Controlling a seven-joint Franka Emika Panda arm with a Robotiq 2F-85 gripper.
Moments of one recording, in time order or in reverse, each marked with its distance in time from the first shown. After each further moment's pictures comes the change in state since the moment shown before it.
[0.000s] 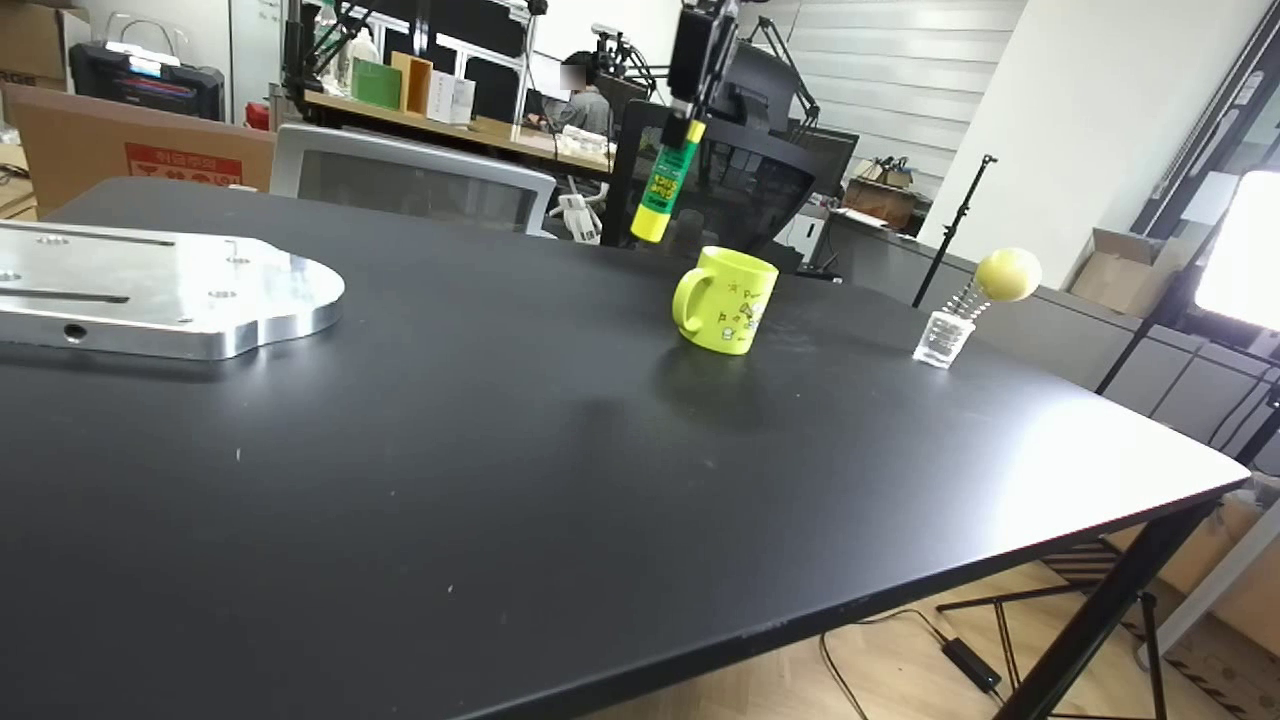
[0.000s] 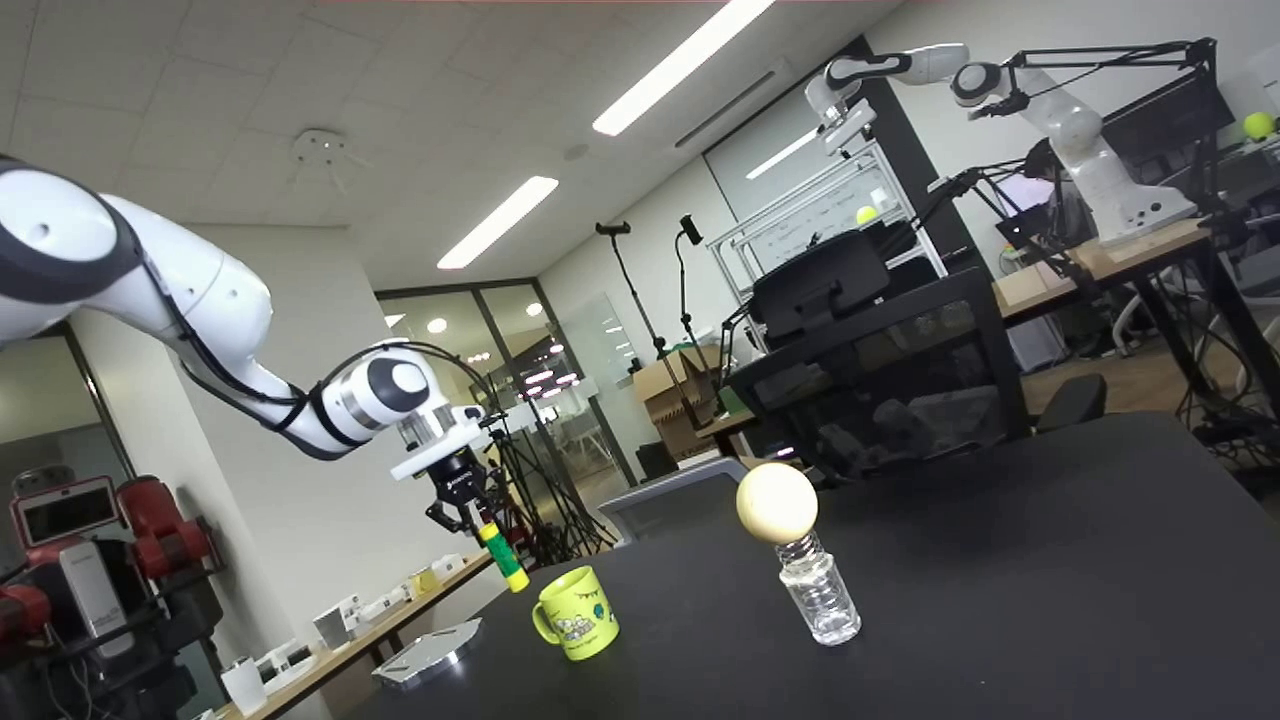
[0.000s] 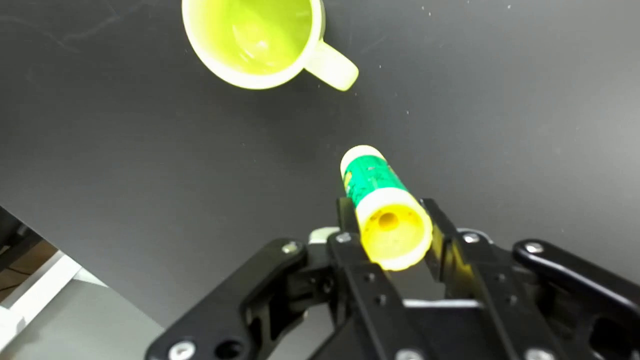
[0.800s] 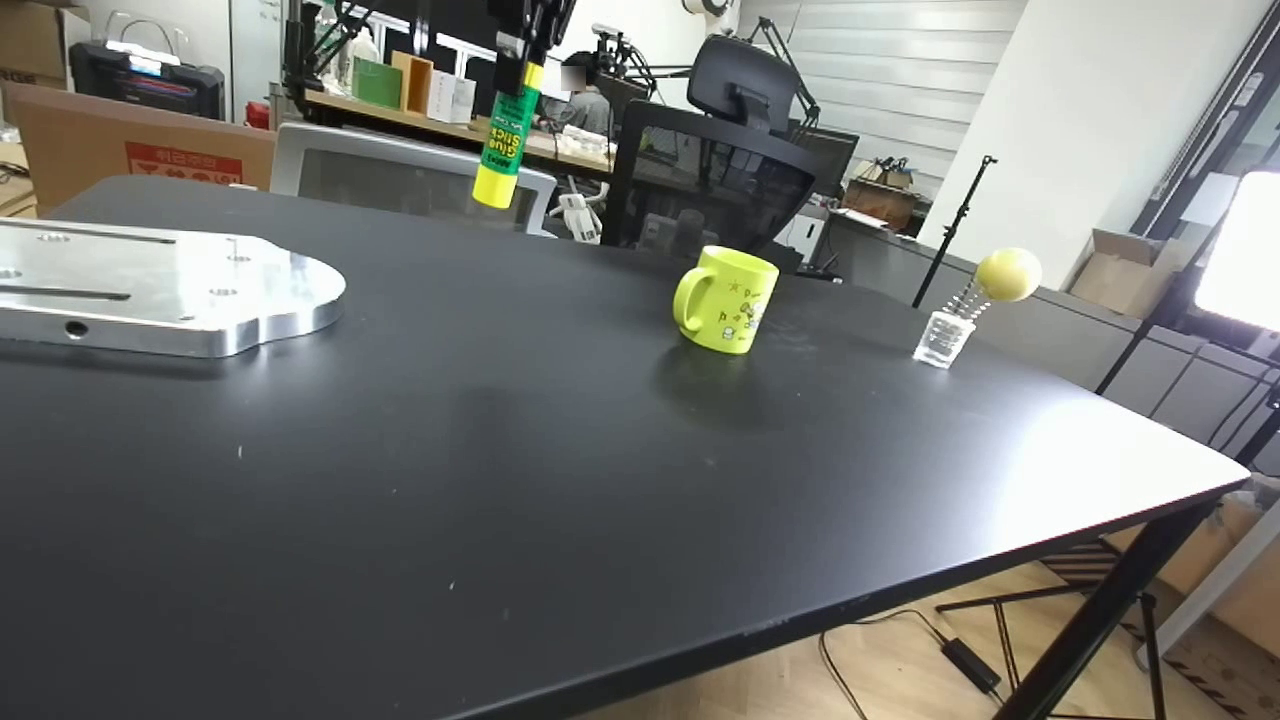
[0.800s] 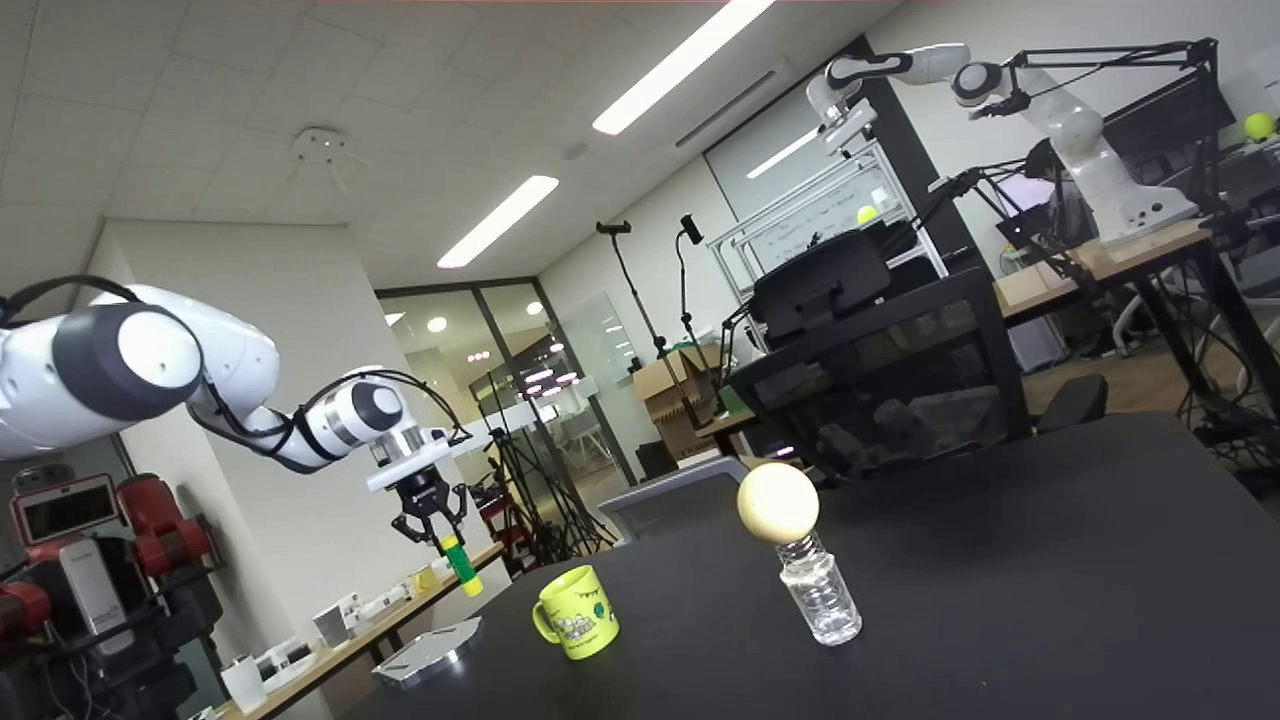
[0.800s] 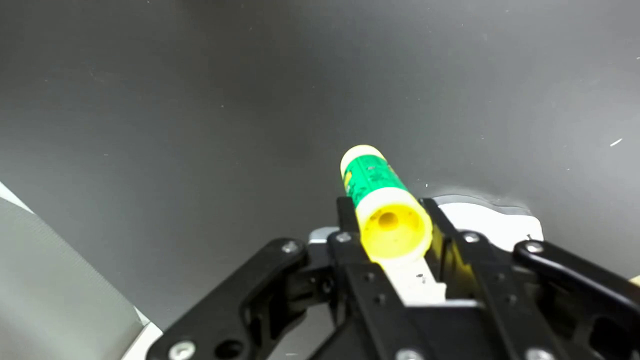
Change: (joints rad) arm 0.187 0.292 0.018 0.518 -0.012 -0.237 -0.011
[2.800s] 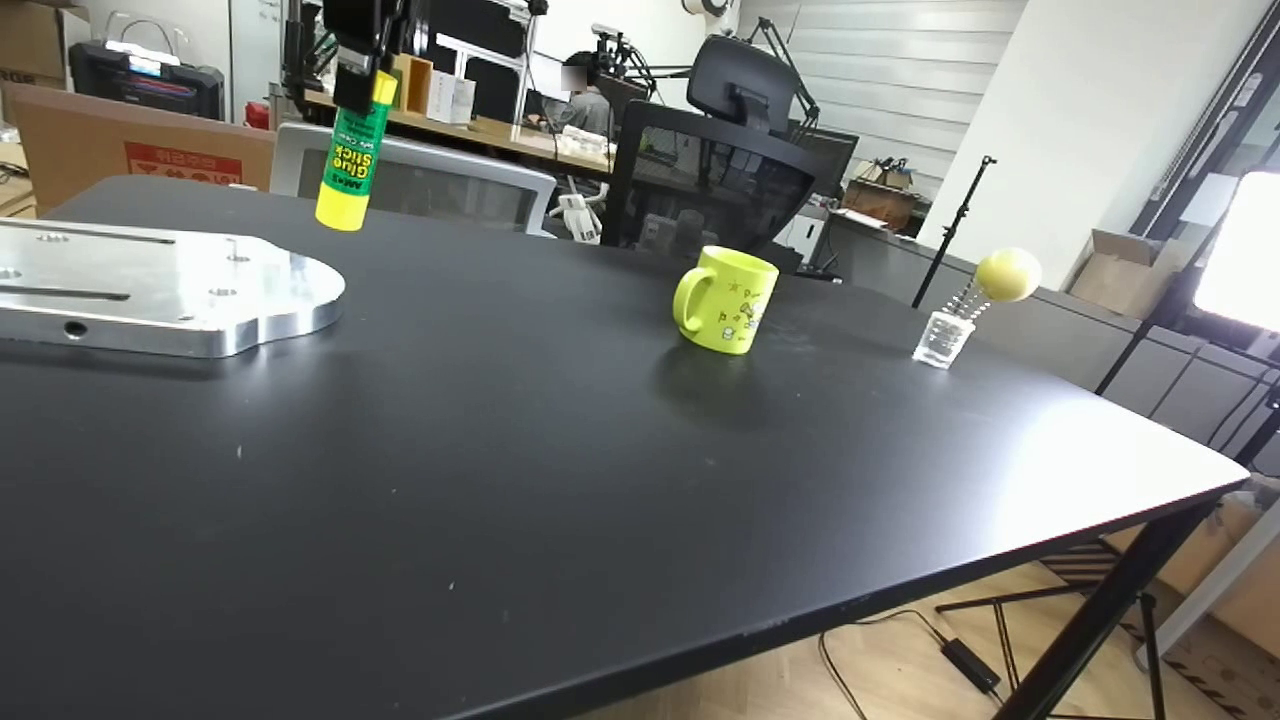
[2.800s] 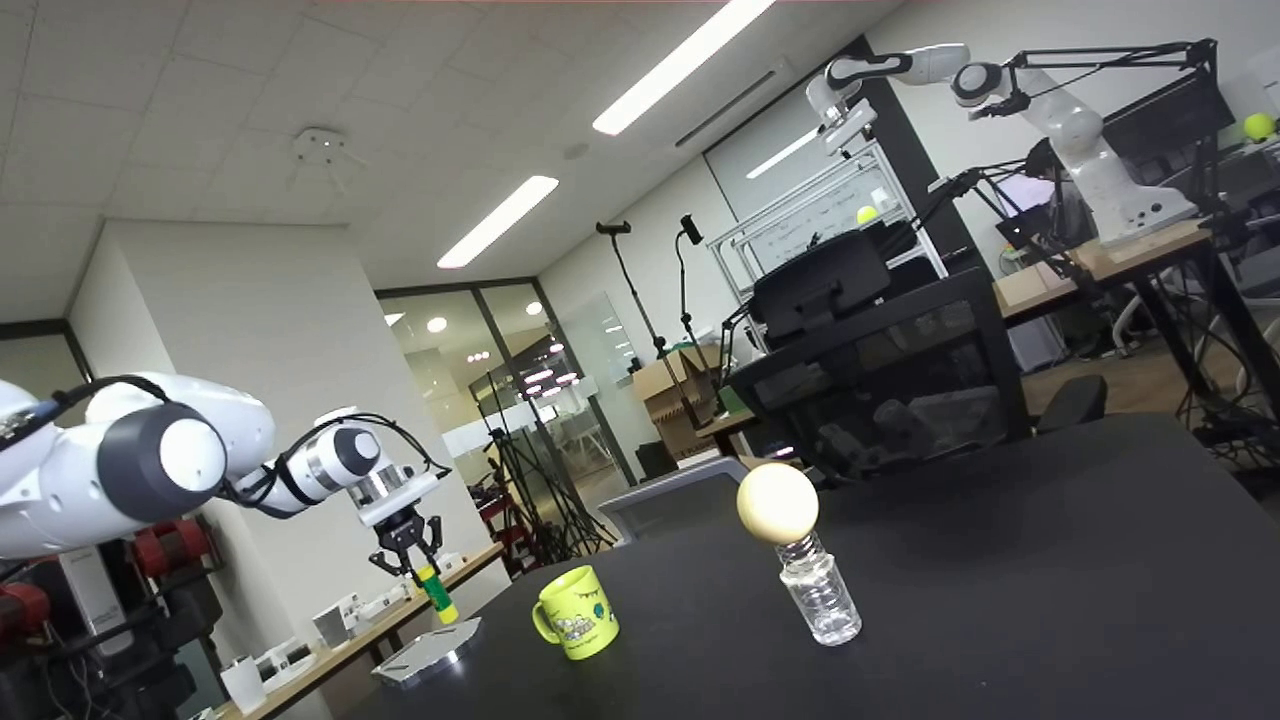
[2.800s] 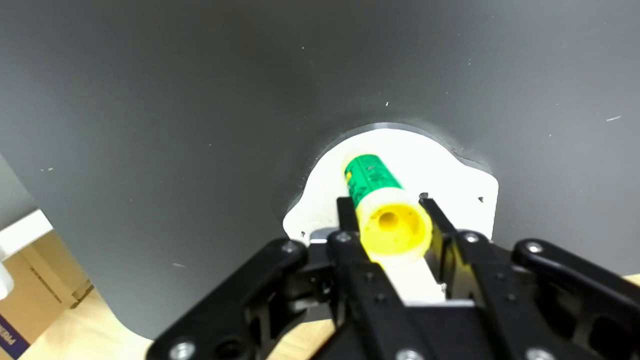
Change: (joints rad) arm 0.149 0.261 -0.002 0.358 -0.023 -0.009 -0.216
